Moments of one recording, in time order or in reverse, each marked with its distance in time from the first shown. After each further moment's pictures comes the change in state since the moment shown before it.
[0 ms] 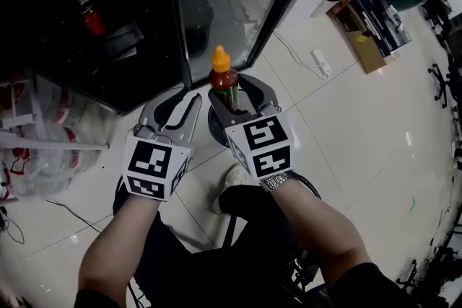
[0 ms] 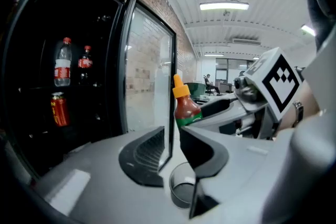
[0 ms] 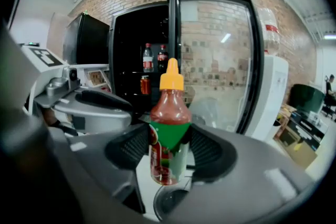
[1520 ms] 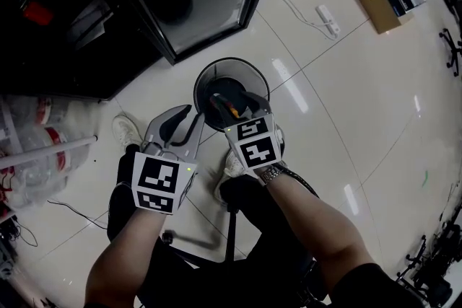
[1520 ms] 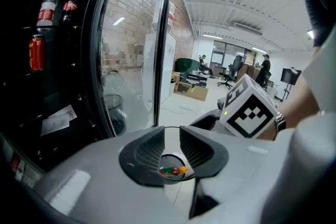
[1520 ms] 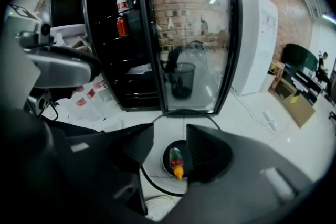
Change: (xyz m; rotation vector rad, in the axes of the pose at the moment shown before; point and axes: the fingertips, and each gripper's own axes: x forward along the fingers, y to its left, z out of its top) left arm 0.062 -0.063 -0.154 -0.049 0.255 -0.116; right arm 0.049 -0.031 -0.249 0.167 0.367 -0.039
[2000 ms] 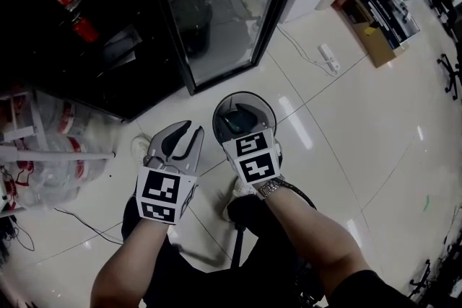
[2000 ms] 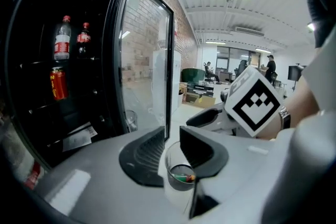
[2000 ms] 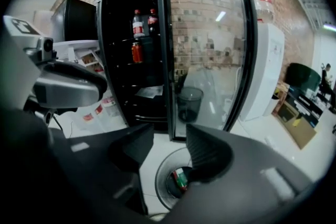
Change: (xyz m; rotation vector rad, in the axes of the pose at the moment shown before) left arm -0.075 0.024 0.052 0.028 -0.099 0.113; right arm -0.055 0.048 0.100 -0.076 -0.167 0.025
